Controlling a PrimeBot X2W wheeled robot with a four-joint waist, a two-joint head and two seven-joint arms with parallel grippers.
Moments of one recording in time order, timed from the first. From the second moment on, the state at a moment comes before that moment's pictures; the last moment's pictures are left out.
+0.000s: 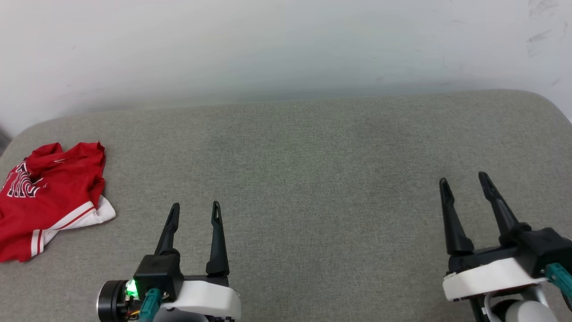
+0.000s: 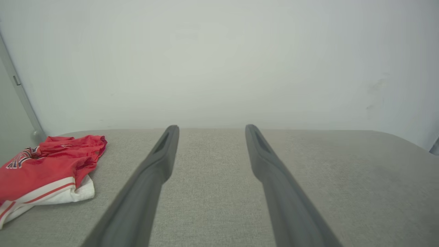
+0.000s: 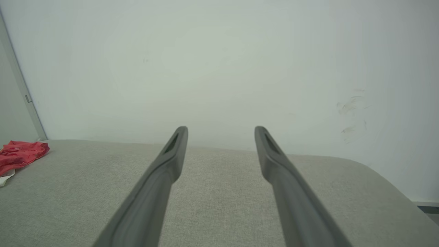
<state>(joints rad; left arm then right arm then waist) -0.05 0.31 -0.49 -0.15 -0.36 0.51 -0.19 -0.04 -0.05 0.01 -0.03 0.05 0.13 -0.19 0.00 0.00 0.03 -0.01</state>
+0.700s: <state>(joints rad) 0.08 0.11 -0.19 -0.13 -0.23 0.13 -0.23 -0.03 -0.05 -0.01 0.03 0.13 0.13 -0.23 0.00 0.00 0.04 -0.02</state>
